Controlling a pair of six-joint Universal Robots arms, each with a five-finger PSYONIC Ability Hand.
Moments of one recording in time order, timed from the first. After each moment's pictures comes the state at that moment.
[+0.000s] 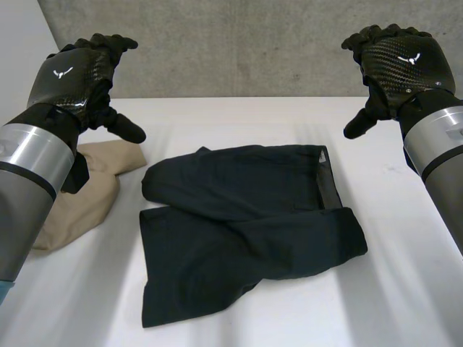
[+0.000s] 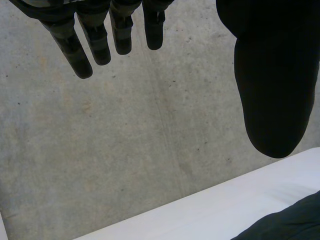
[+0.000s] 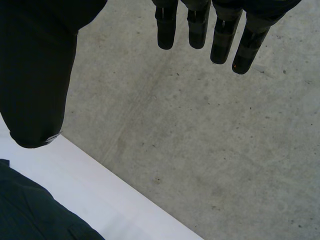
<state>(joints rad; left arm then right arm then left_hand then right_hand) 4.30 -1.53 -1.63 3.30 -1.60 3.09 1.98 -1.52 1.52 -0.14 1.57 2.93 0.19 0.20 0.20 0.20 0.04 0.19 0.21 0.20 0.22 0.06</state>
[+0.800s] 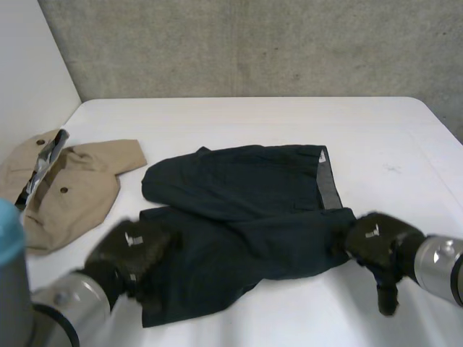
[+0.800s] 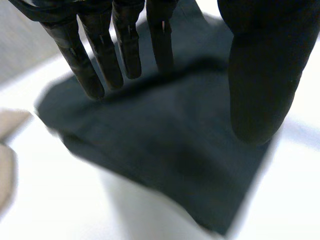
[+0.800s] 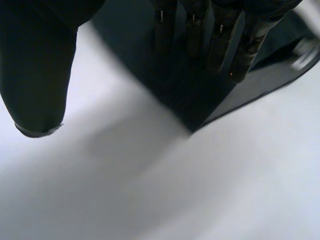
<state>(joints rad) 4.13 -1.58 -1.93 2.96 -1.59 3.34 1.78 -1.44 1.79 0.48 1.28 2.29 0.46 0.46 0.46 0.46 0.29 0.26 0.30 0.31 0.31 0.13</state>
